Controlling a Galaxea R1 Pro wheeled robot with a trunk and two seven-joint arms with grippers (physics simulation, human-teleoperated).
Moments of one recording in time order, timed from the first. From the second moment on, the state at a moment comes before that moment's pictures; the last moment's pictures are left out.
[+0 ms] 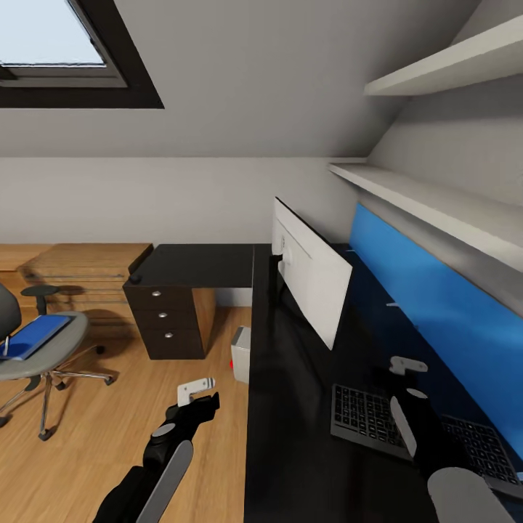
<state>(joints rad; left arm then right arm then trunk) -0.28 -0.01 -0.32 -1.34 0.51 0.44 0.53 -0.57 -0.08 -0.21 -0.84 -0.04 0.24 -0.09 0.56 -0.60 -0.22</state>
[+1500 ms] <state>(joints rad) -0.28 0.00 -0.31 -1.46 0.57 0.45 0.53 -0.99 -0.17 -0.23 -0.18 -0.04 0.12 -0.09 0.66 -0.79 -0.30</state>
